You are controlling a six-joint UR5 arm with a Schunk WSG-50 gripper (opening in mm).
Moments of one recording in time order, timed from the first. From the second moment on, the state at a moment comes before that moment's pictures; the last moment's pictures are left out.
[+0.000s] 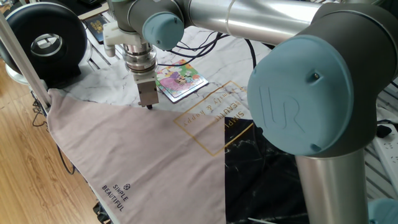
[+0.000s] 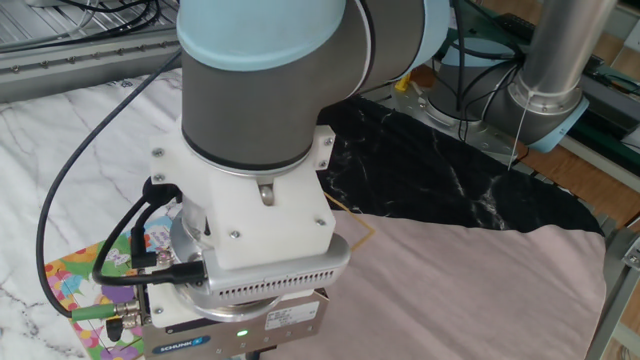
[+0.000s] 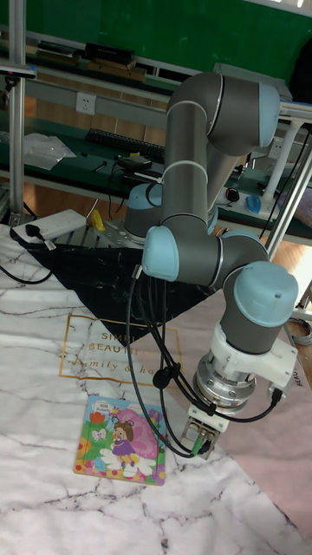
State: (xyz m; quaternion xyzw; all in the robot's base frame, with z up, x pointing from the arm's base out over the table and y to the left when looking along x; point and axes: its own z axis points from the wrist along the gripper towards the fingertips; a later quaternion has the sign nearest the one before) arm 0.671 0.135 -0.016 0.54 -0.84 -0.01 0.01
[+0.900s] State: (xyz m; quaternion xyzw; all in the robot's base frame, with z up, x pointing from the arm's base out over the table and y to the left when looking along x) arm 0.671 0.135 -0.015 0.53 -0.85 -0.01 0.01
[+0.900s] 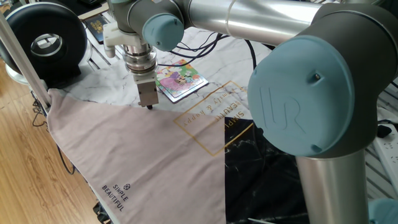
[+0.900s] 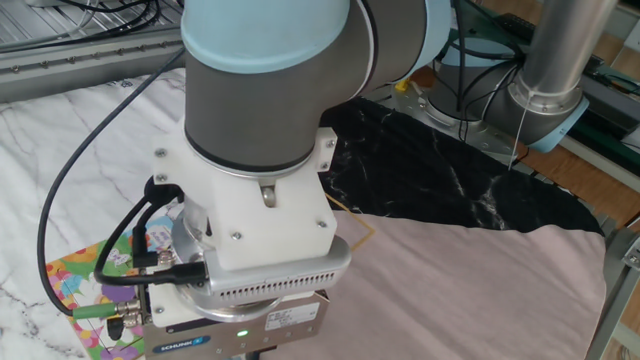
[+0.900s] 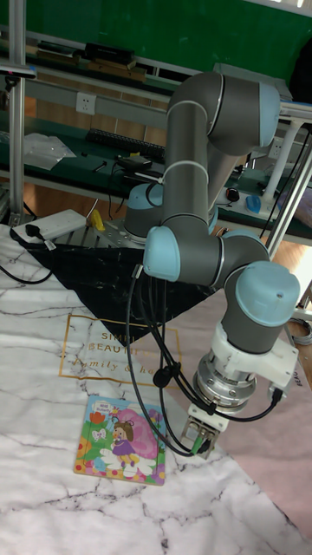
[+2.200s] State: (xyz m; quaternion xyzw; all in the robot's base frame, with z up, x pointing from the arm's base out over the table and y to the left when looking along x) arm 0.667 0.136 -0.015 0.52 -0.85 -0.01 0.01
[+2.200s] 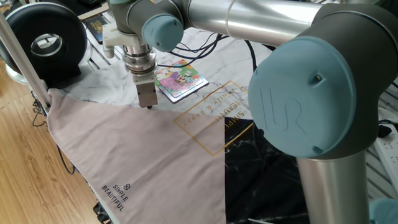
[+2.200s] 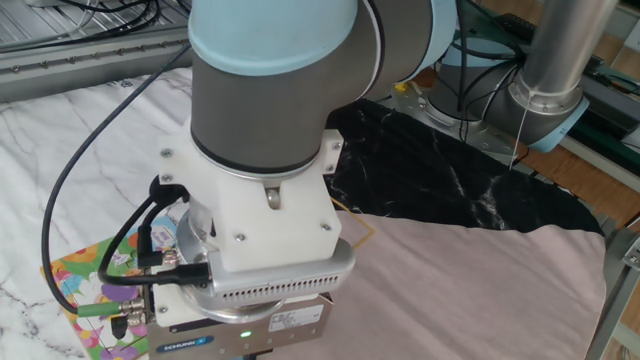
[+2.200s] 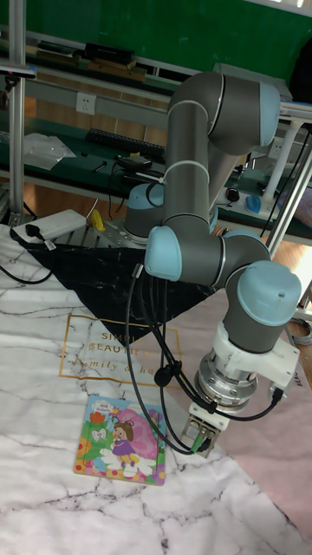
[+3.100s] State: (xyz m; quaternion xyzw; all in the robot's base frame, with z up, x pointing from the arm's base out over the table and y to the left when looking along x) arm 0.671 0.107 0.011 0.53 -0.85 -0.01 0.02
